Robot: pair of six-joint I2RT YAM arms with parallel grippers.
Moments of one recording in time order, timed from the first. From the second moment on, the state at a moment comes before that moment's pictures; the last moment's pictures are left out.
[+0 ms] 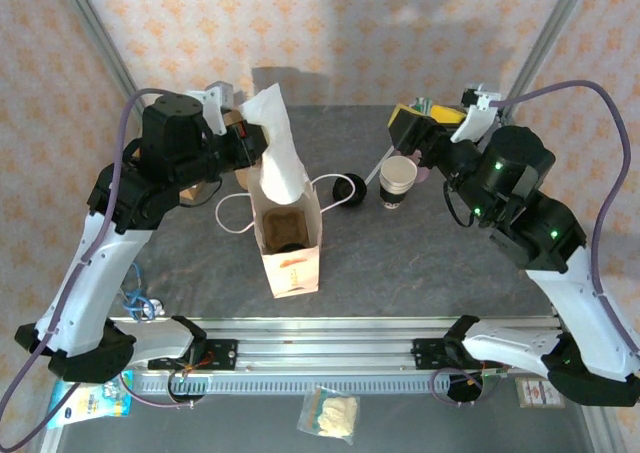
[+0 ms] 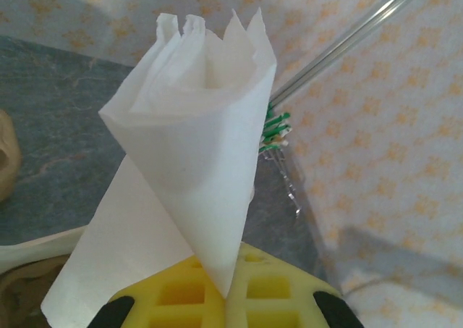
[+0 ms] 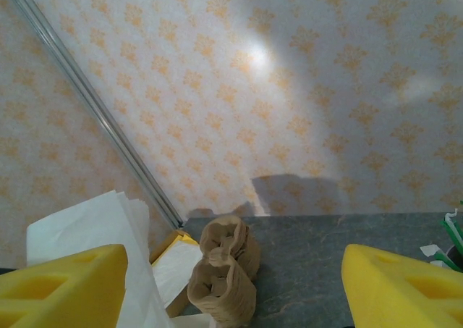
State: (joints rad) left arm -0.48 1.23 1.78 -0.95 0.10 -0.65; right arm 0.73 1.04 1.62 -0.59 0.30 0.41
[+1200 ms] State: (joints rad) left arm -0.50 1.01 1.29 -0.72 -0.06 -0.33; right arm 0.73 1.06 1.61 -0.56 0.30 0.44
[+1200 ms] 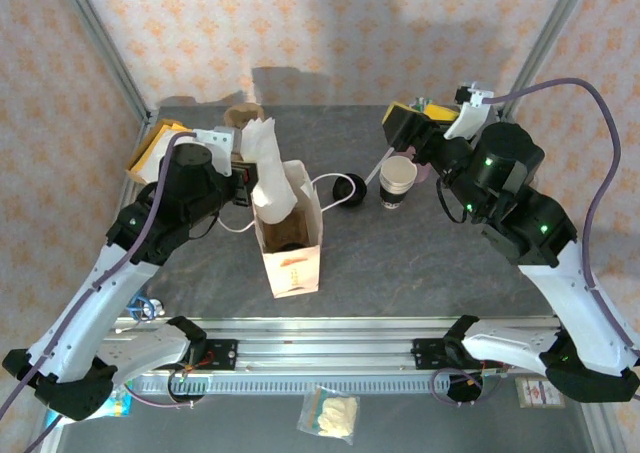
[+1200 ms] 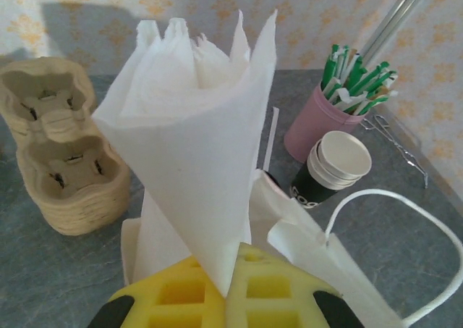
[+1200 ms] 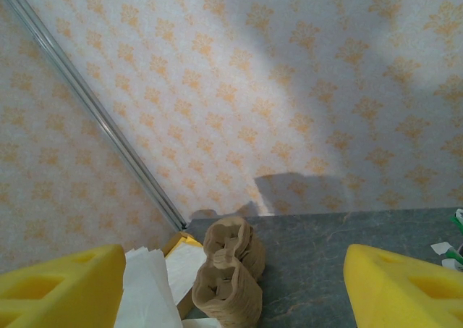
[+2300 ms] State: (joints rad) left arm -0.49 0.84 0.99 -0.39 0.05 0.04; right arm 0.73 1.11 1.63 -0.56 0.27 0.45
